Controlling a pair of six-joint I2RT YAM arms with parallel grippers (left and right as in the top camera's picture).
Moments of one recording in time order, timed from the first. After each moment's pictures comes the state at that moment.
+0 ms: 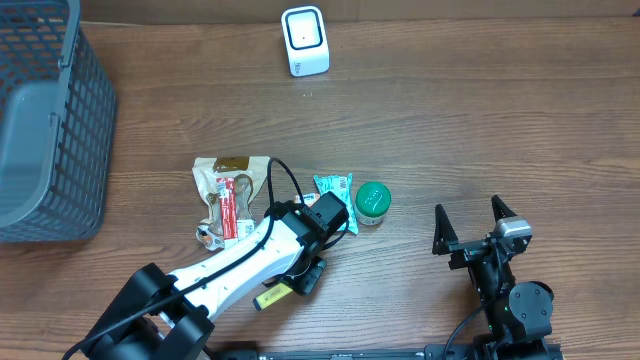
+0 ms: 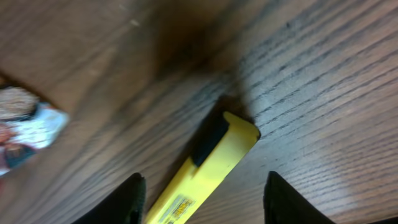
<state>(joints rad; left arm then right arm) -0.78 1.62 0.91 -0.97 0.00 -0.25 0.16 0.01 0.02 -0.03 -0.02 0.10</state>
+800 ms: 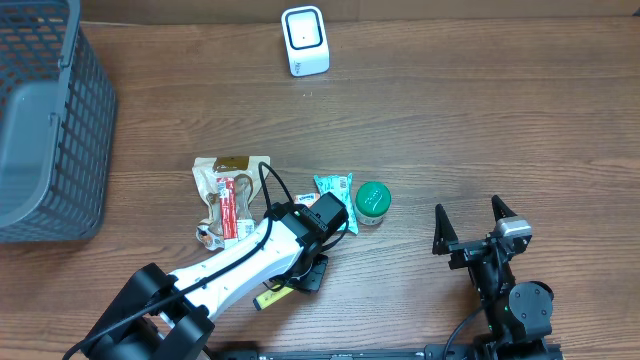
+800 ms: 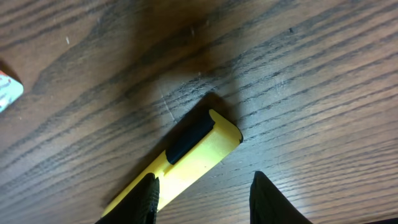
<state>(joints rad) -0.78 1.62 0.91 -0.95 0.06 -0.46 0.16 0.01 0.02 -0.03 -0.02 0.10</state>
